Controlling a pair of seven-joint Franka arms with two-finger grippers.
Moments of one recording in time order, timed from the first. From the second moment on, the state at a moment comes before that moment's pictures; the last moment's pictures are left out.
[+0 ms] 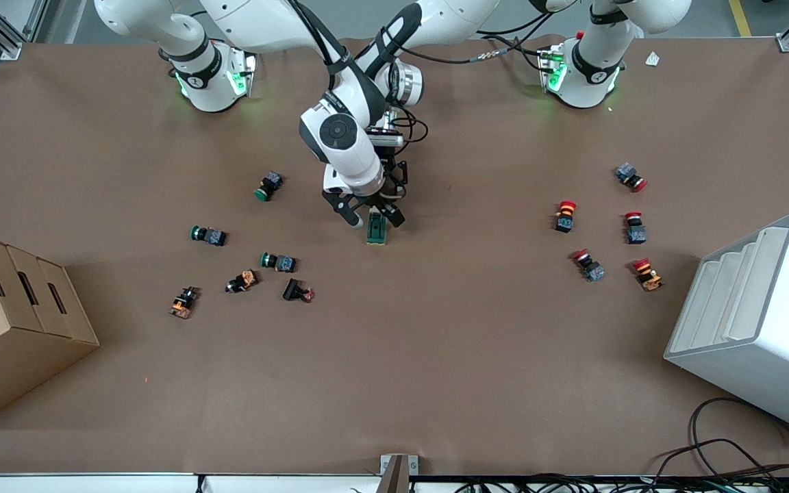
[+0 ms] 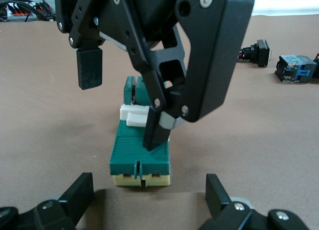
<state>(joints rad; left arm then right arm) -1.11 0.81 -0.21 -1.86 1.73 2.06 -2.58 0.87 0.53 0.00 -2.01 0.26 2.70 1.49</state>
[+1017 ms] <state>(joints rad) -1.11 0.81 -0.21 -1.86 1.73 2.06 -2.58 0.84 0.50 -0.03 -1.92 0.27 2.60 1.50</state>
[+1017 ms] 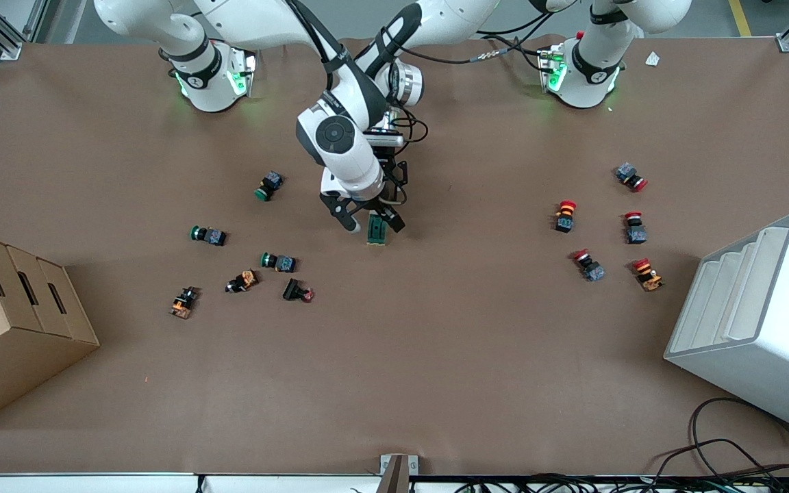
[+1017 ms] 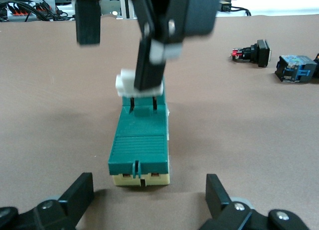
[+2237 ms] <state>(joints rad) -1.11 0.82 -0.21 -1.86 1.73 2.06 -2.58 0.77 0.62 -0.03 -1.78 0.27 2.60 1.43</state>
